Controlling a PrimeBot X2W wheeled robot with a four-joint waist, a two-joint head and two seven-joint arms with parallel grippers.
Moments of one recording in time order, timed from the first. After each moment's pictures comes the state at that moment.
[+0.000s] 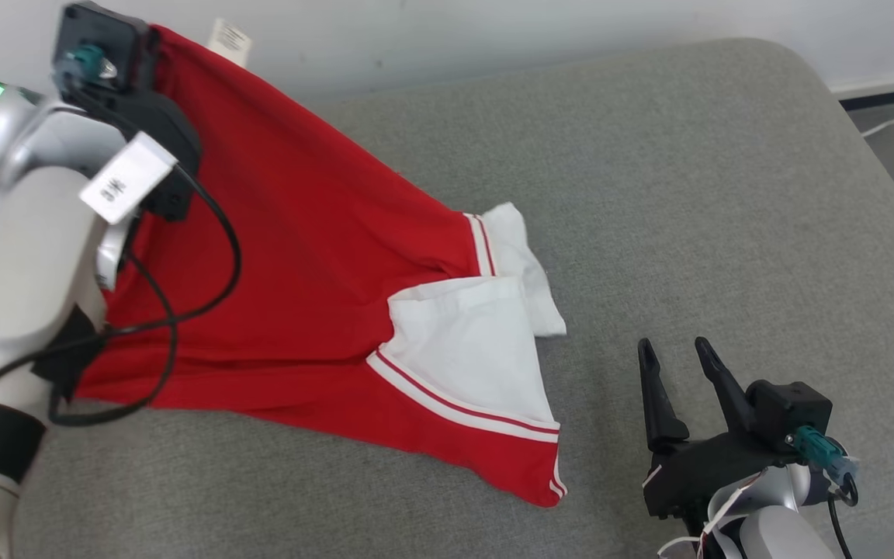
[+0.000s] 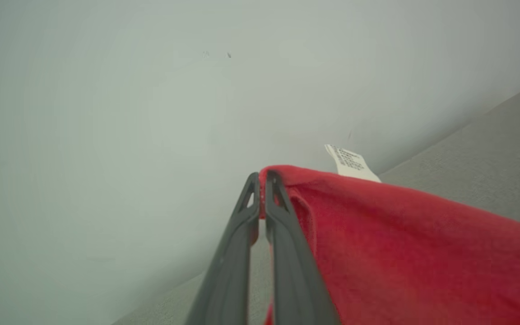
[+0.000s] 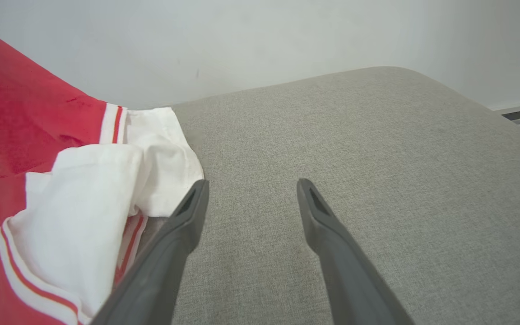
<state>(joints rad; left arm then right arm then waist) -1.13 0.34 -0.73 0.77 -0.28 0.10 0.10 -0.14 -0.05 0.16 0.20 0.34 -0.11 -0.11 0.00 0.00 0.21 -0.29</state>
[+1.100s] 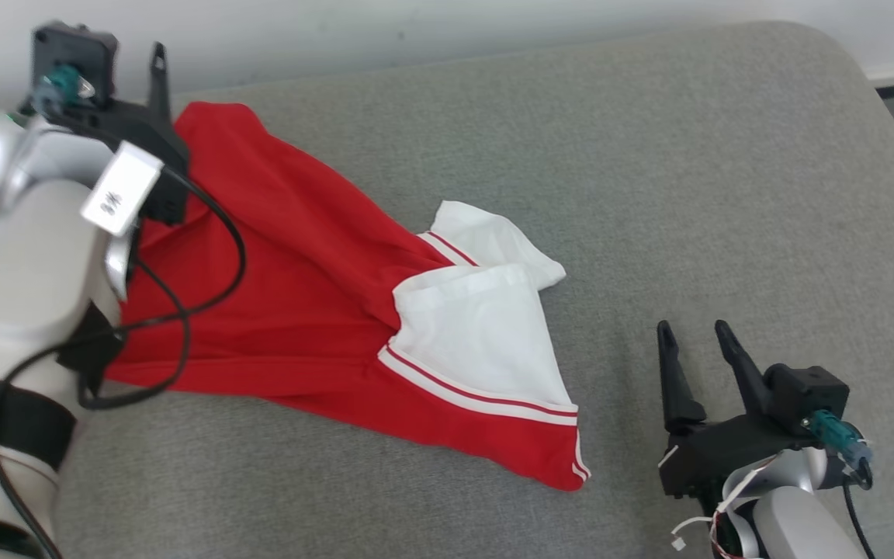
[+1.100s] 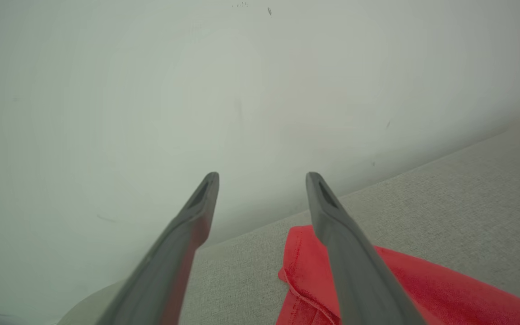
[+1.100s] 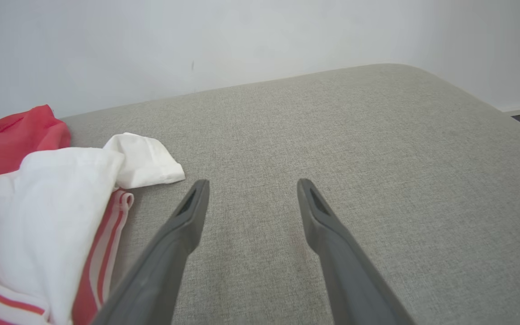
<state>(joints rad) -1.17 0.26 -0.67 1.02 -0.28 0.10 -0.08 -0.20 -0.07 0.15 0.26 0.36 -0.11 -0.15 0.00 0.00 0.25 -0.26</state>
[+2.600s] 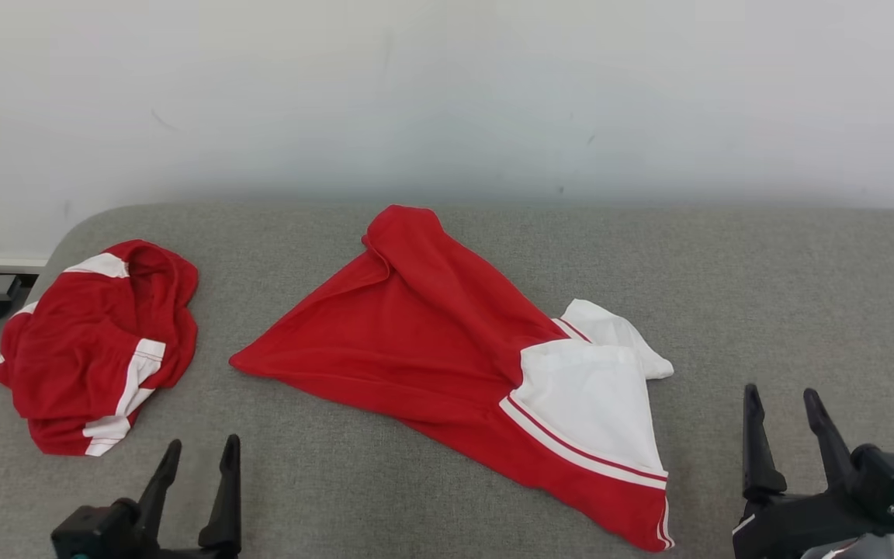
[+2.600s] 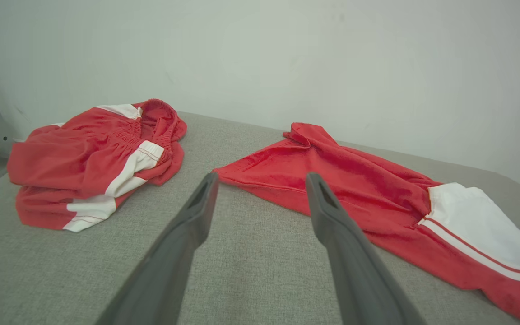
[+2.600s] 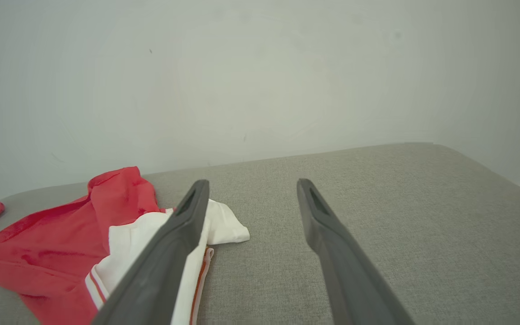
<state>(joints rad) -0.06 0.30 -0.42 0.21 -0.51 0.12 -0.25 0.02 -0.14 0.03 0.13 0.37 -0.12 -0.20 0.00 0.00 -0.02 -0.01</state>
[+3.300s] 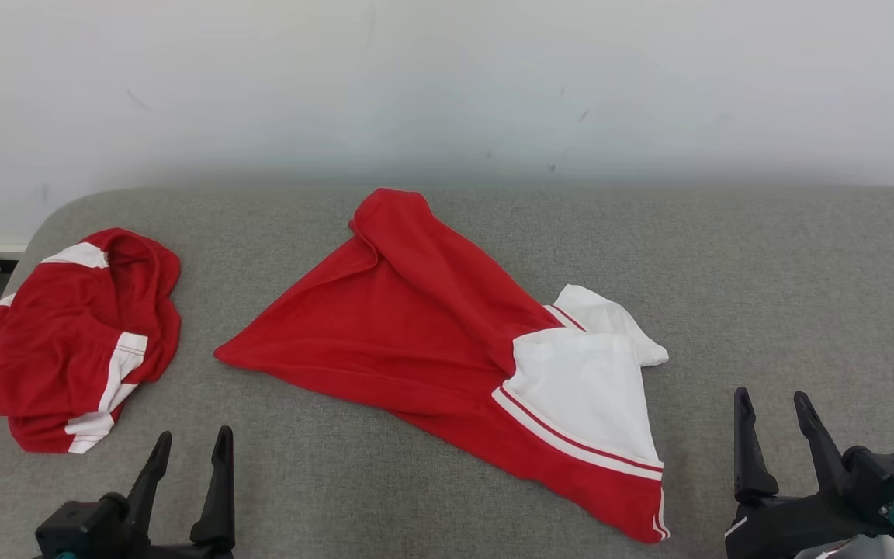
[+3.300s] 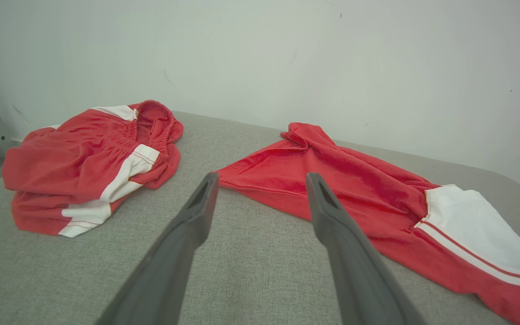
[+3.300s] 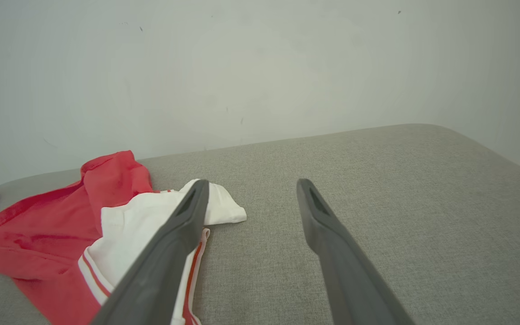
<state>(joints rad) 0.00 0.27 -0.31 0.07 -0.44 0.12 -0.16 0.03 -0.13 0.04 0.12 0.37 -0.12 -0.19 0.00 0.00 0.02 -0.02</state>
